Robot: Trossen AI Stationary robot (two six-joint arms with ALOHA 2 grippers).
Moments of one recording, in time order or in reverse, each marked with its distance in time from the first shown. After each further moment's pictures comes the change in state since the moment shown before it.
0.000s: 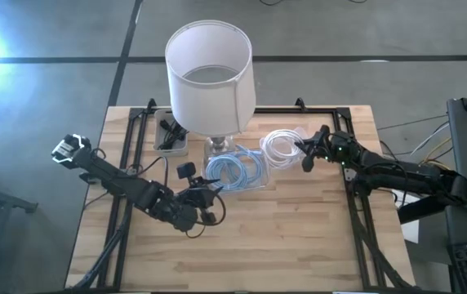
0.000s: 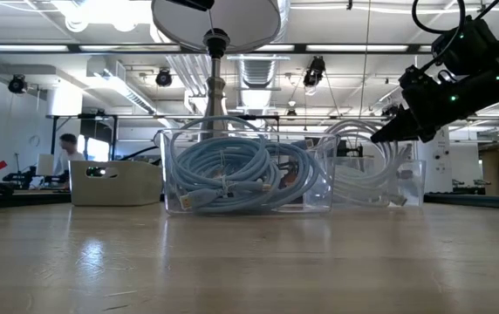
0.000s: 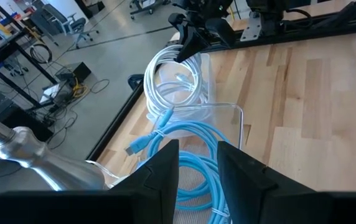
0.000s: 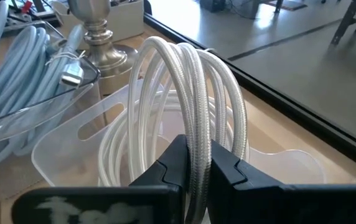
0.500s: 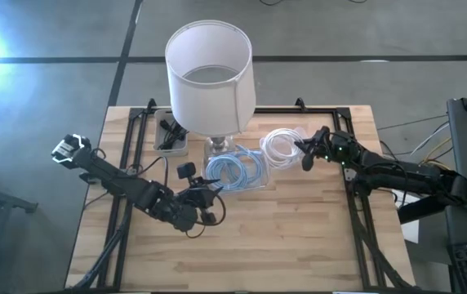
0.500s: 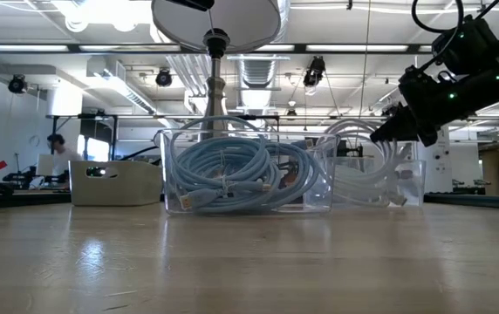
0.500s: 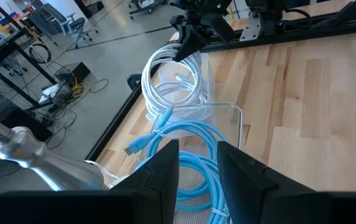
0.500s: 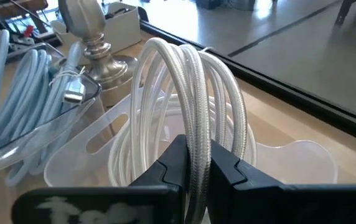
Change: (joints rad) left arm 0.000 0.000 0.000 0.000 0.003 -0.001; right arm 0.000 0.000 0.000 0.008 0.000 0.128
